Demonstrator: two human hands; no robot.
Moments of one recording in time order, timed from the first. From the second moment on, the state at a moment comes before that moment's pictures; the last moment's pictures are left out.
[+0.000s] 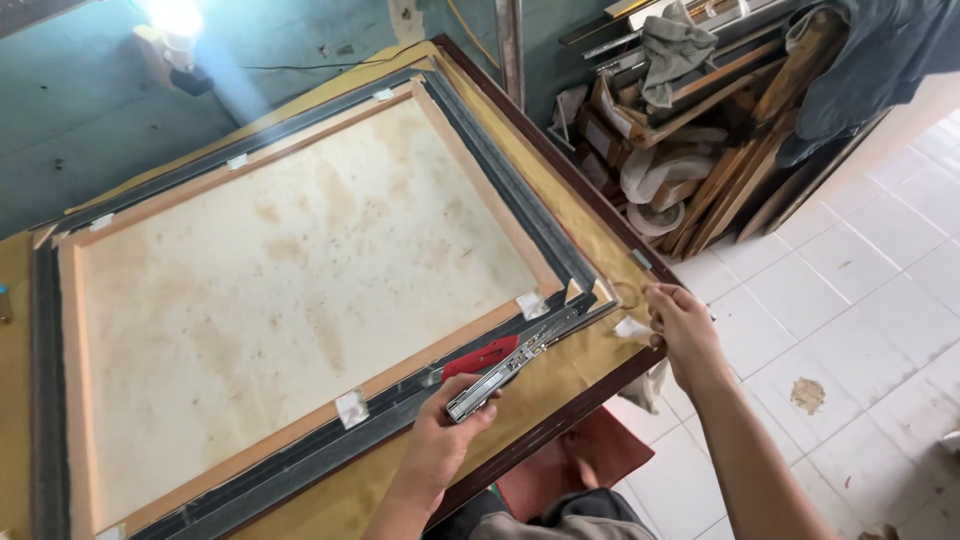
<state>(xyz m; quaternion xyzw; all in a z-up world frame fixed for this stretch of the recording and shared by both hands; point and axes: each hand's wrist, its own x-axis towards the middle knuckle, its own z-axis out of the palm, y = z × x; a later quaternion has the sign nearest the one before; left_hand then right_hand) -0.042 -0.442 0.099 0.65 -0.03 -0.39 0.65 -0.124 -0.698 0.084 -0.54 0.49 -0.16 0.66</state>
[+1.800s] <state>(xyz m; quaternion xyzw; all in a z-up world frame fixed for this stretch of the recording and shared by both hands) -0.078 -0.637 0.105 0.61 0.12 -0.28 0.73 -0.116 -0.771 0.094 -0.84 -0.06 -0.30 0.45</state>
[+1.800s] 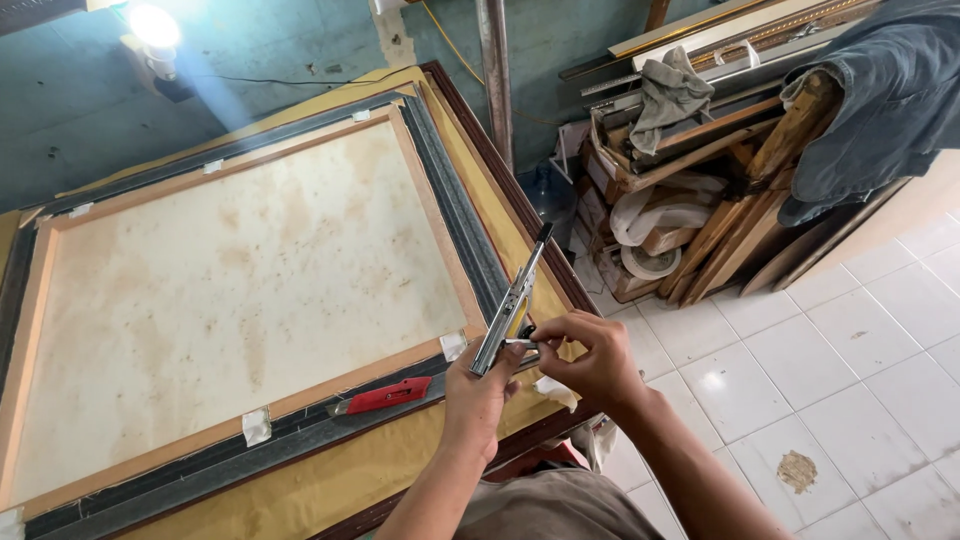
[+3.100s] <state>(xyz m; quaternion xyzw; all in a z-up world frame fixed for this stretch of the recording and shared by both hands) -0.075 -0.646 0.096 0.65 0.12 -0.27 0.70 -0.117 -0.782 0.093 -0.73 0.25 0.00 0.64</state>
